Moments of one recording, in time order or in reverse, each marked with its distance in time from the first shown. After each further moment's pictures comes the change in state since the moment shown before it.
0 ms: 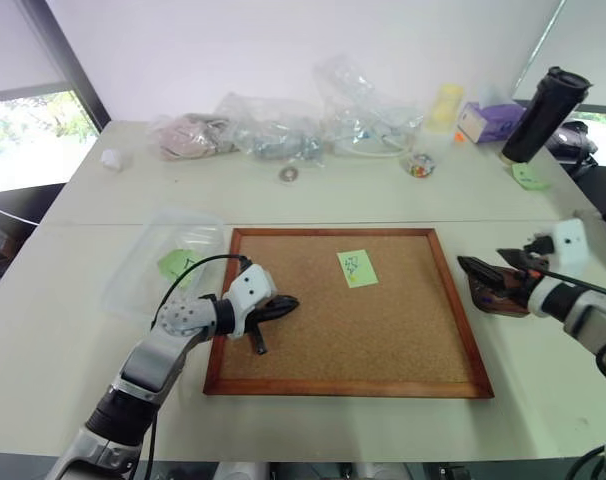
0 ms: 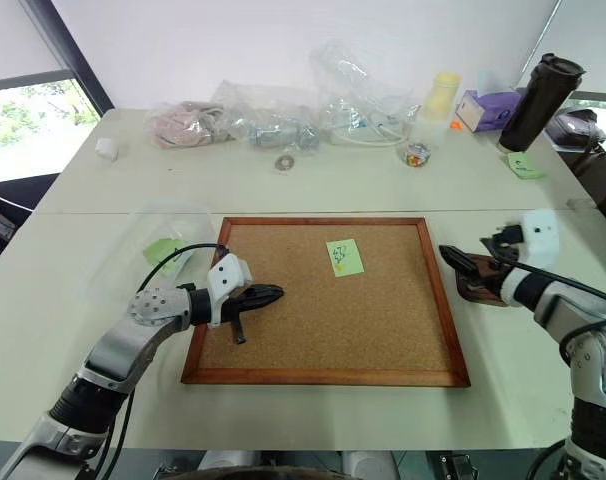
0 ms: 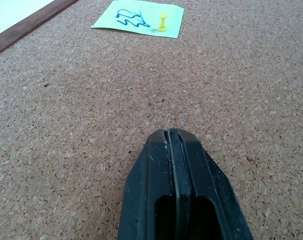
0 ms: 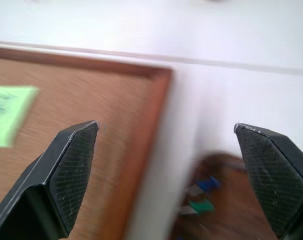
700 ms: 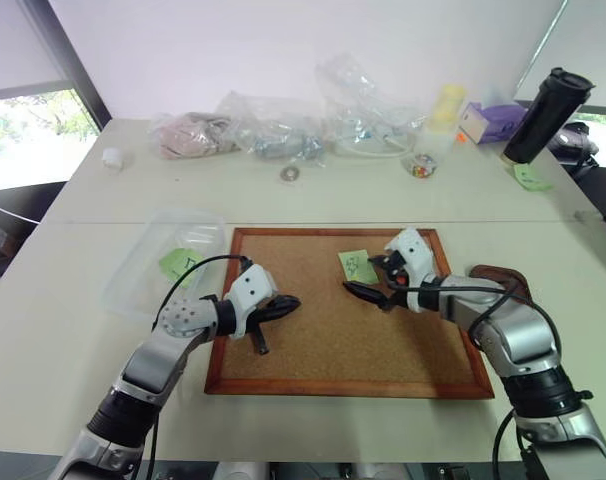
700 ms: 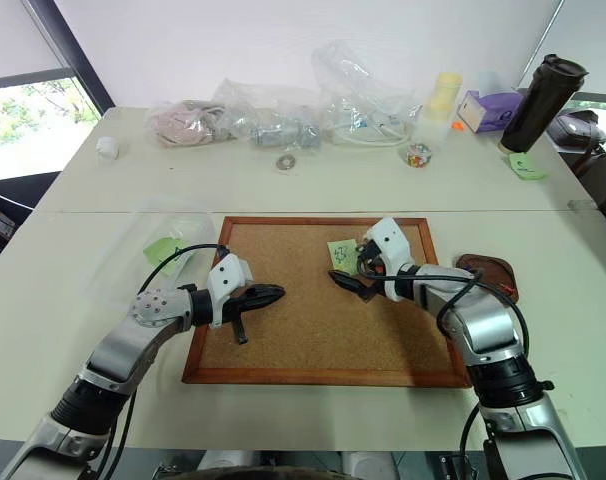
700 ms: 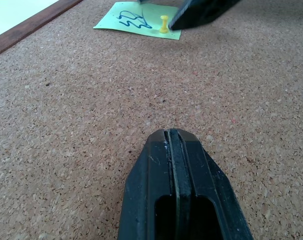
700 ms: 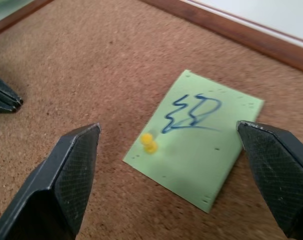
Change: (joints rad) left arm 0.005 -0.013 -0.002 -0.005 0.000 0.002 0.011; right arm -0.191 0.158 0.535 0.171 -0.207 -0.220 0.071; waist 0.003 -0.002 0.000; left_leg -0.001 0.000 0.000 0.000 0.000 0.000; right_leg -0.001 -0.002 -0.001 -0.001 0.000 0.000
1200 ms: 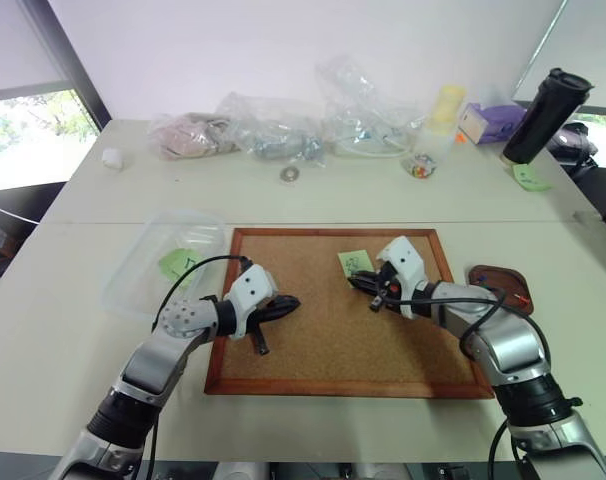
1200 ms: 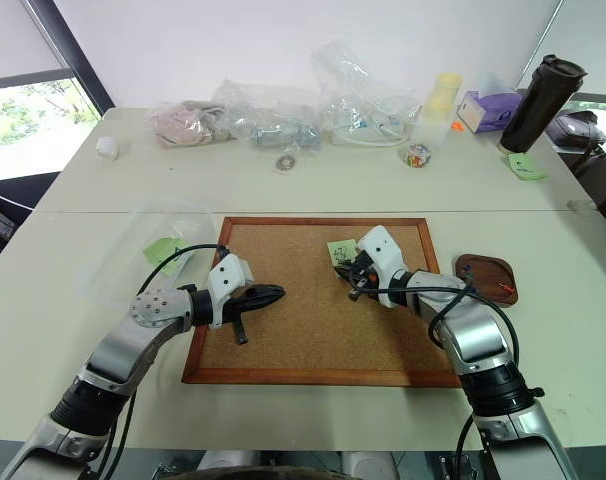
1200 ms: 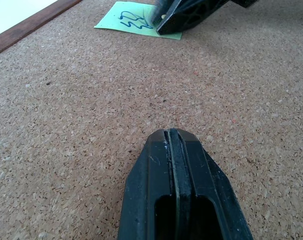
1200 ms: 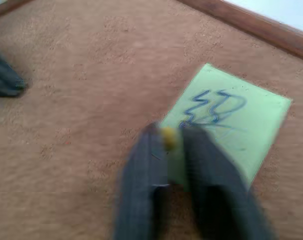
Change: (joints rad) left arm 0.002 0.000 0.000 -0.011 0.001 0.015 0.008; right arm 0.035 0.025 0.025 0.002 -0.071 -0.077 0.011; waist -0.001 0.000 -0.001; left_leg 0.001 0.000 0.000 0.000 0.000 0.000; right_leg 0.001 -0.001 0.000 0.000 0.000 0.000
